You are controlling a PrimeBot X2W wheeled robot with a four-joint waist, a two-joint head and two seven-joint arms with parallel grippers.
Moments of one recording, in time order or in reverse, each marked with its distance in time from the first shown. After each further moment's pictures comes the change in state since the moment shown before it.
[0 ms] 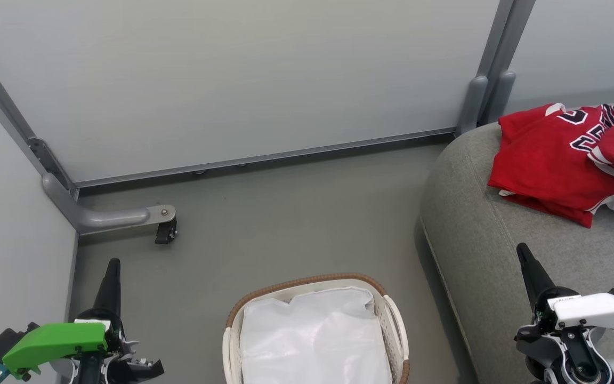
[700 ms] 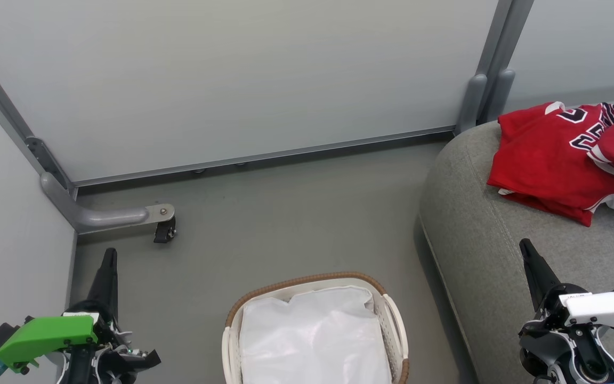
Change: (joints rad) left arm -0.019 0.000 0.017 -0.014 -0.101 0.000 0.034; right arm -0.002 -0.001 -0.014 -0.015 0.127 0.000 0.031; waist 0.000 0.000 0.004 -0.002
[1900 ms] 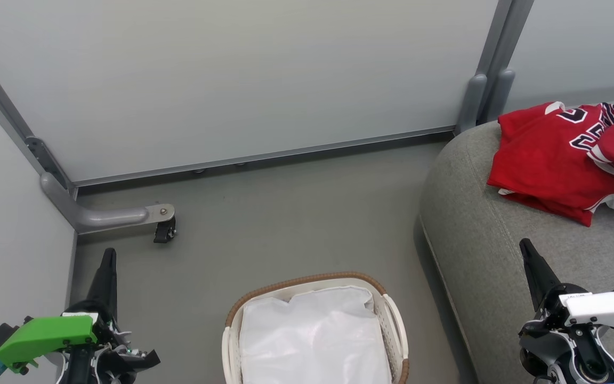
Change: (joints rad) left arm 0.000 0.000 0.003 0.000 0.000 0.000 0.001; right arm 0.000 0.000 0.000 0.000 0.000 0.000 0.000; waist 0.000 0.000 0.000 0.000
